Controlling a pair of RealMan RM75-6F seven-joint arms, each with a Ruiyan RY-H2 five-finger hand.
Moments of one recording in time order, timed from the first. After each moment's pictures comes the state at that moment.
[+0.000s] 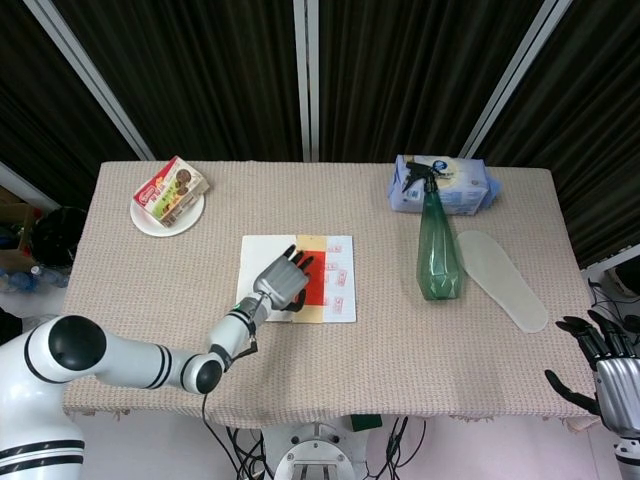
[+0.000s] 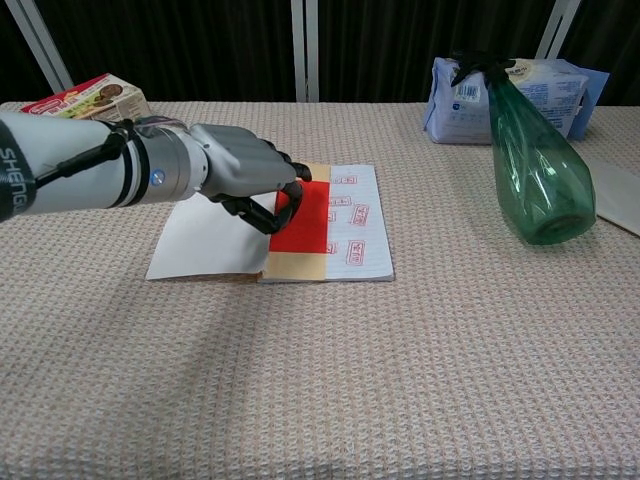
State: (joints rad) left arm -1.29 -1.60 0.06 -1.56 0.50 0.87 0.89; right arm -0.07 -1.11 -0.02 -1.55 -1.71 1.70 0.13
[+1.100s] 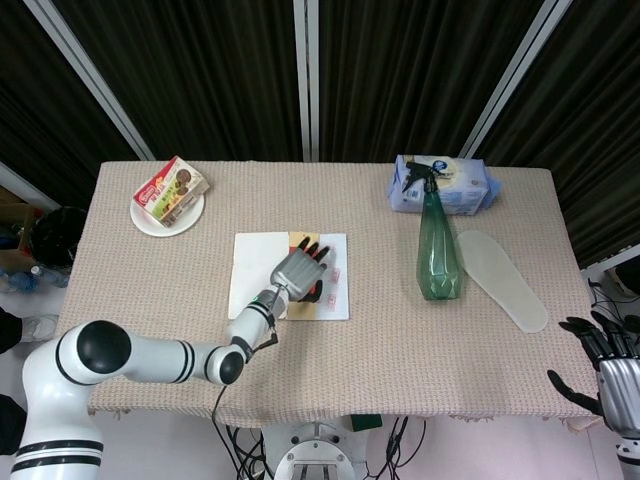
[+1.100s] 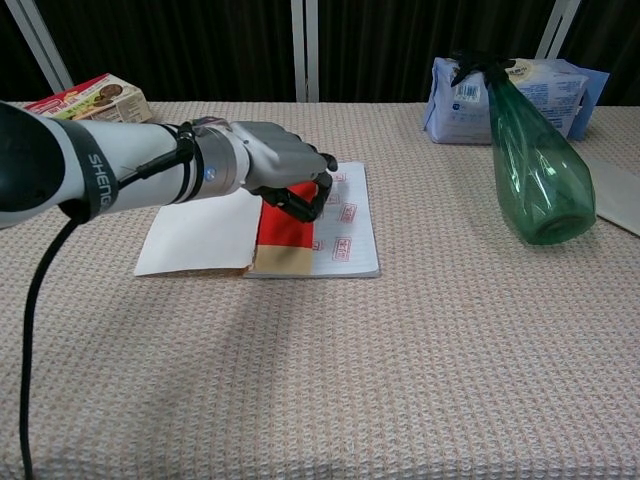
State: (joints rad) left arm -1.32 -1.71 -0.01 -1.40 0.47 0.83 0.88; right arm -0.07 -1.12 -0.02 -1.54 -1.70 1.69 0.14
